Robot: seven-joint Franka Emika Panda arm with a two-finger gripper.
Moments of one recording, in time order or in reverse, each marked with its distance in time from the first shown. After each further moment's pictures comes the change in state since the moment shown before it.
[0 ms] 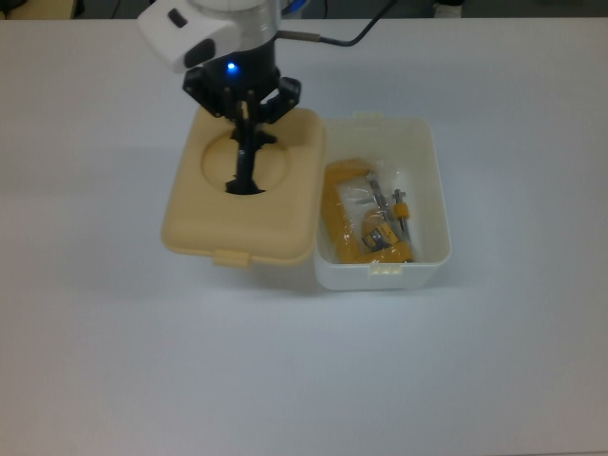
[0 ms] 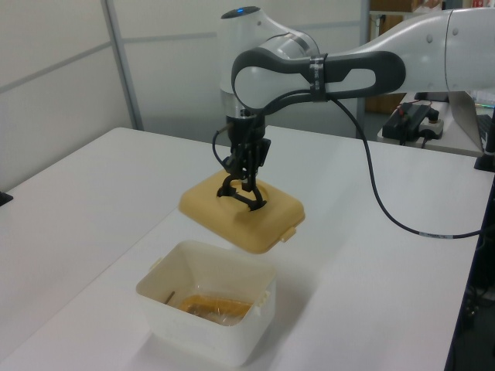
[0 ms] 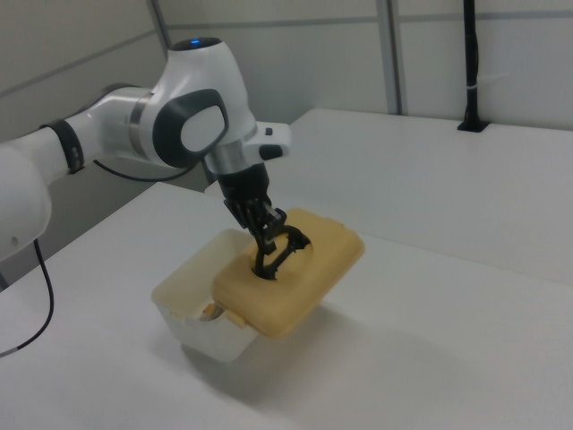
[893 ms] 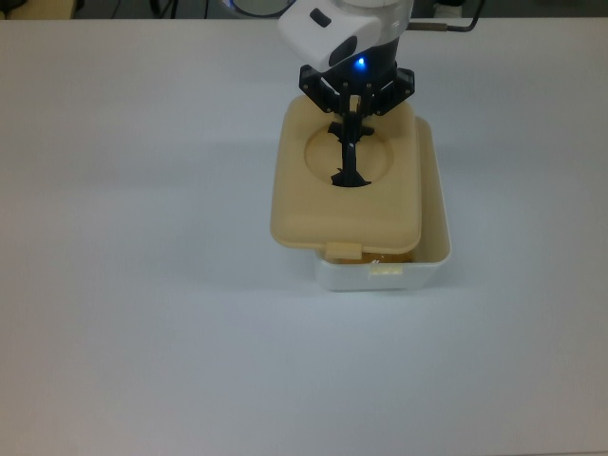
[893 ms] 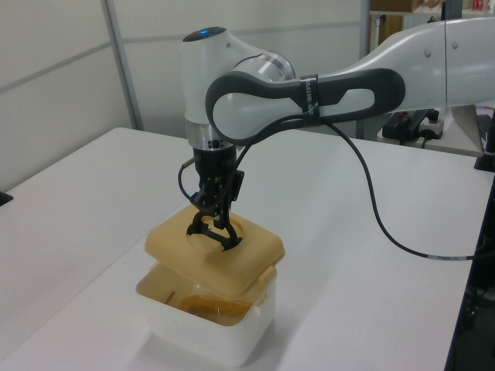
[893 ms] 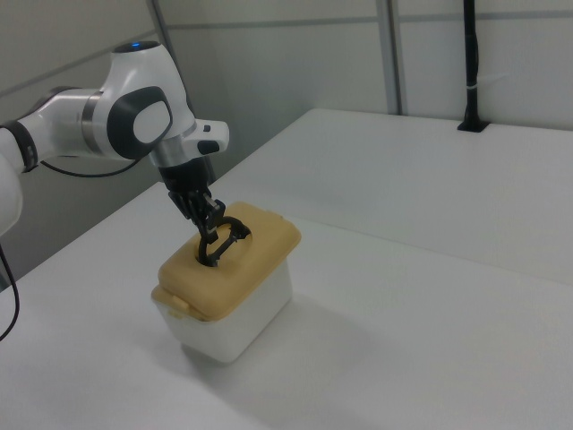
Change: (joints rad) arm 0.155 0.015 0.032 0.004 0.011 -0.006 0.140
